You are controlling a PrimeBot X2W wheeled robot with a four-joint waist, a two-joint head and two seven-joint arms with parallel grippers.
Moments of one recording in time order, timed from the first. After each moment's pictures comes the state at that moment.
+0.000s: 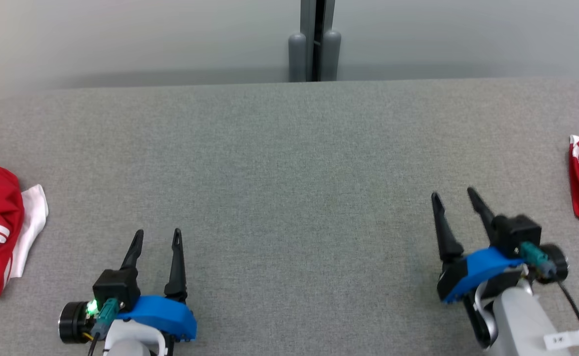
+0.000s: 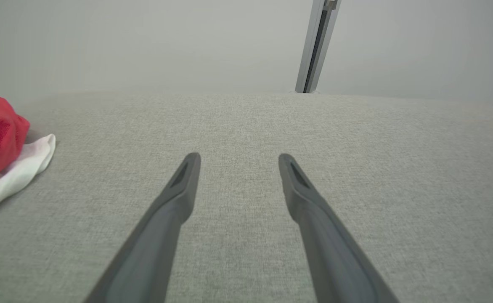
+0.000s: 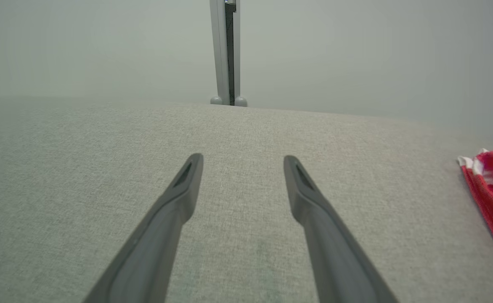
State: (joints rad) left arm -0.18 0.05 -0.07 0.48 -0.12 -0.06 -0.26; right arm -0.38 -0.05 -0.04 0.59 0.00 0.13 -0.26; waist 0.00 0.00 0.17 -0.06
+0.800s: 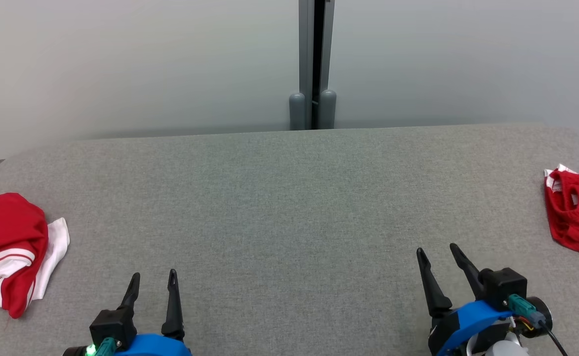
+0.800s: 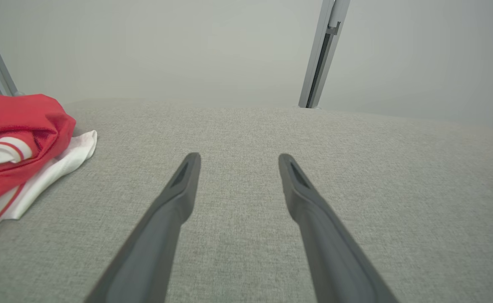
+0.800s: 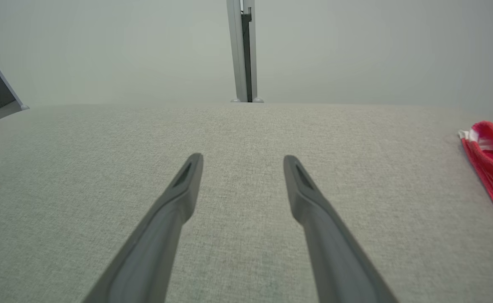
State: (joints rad) left arm -0.05 0.05 -0.06 0.46 -0.17 -0.03 -0.26; right arm -0.19 -0.05 0.06 0.54 0.11 0.13 -0.26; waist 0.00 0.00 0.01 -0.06
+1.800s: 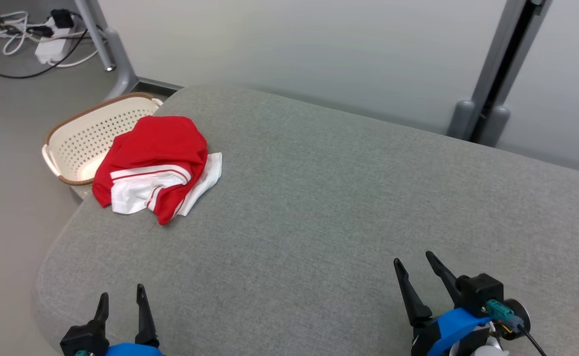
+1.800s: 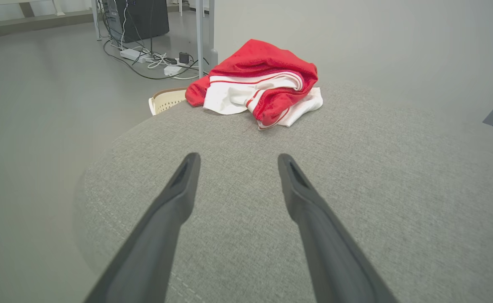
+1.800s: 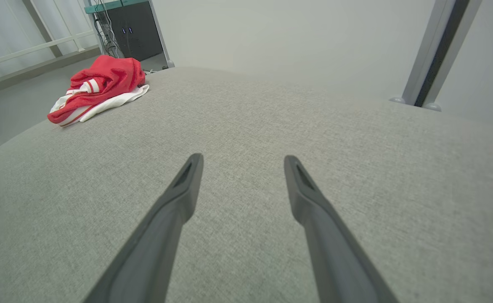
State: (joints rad) left arm -0.02 0.05 0.02 0.49 -0.22 0.00 -0.26; right arm -0.18 -0.05 0.15 0.55 0.13 0.13 -0.26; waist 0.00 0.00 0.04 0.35
